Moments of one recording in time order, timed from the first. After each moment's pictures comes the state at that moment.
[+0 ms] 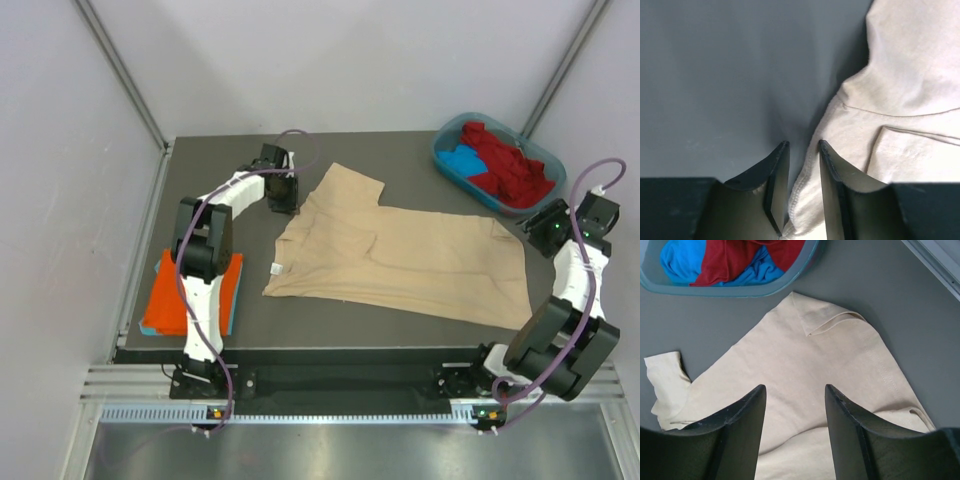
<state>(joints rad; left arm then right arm) -0.27 2.18 1.66 -0.50 0.16 -0.24 -0.58 1.28 0.92 -0.42 -0.31 0.44</state>
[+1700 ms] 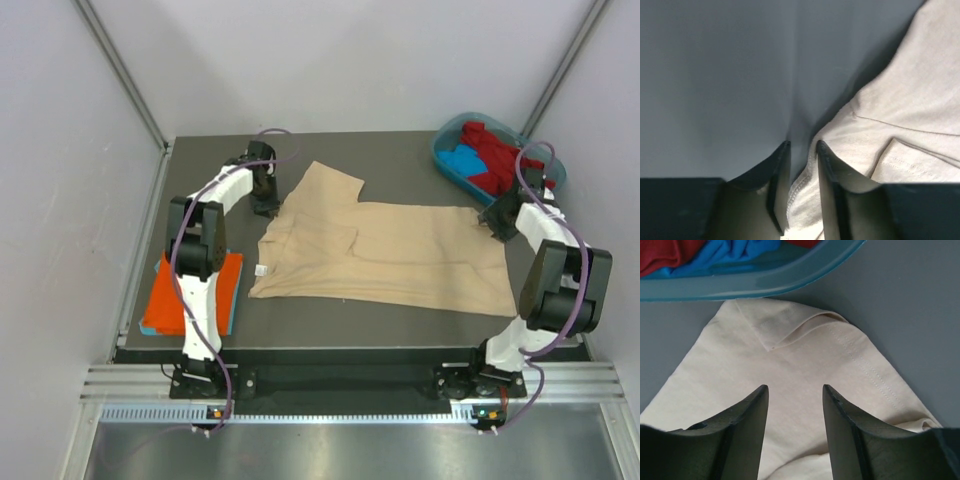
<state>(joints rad) -0.20 2.18 1.72 -0.69 0.00 -0.34 -0.24 1.61 1.07 -0.44 0.04 0.63</state>
